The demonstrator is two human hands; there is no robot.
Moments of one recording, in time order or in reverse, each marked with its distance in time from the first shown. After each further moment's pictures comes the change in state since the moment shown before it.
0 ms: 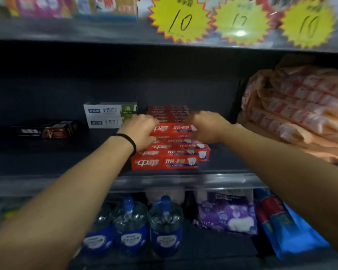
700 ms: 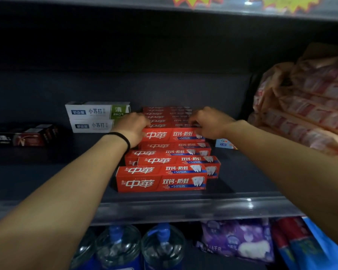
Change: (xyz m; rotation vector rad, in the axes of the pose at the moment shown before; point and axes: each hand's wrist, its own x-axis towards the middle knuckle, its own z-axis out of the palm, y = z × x) left_hand 0.070 -0.034 0.053 -0.085 -0.054 -0.127; right_hand 0.059 0.049 0.036 0.080 -0.069 0.018
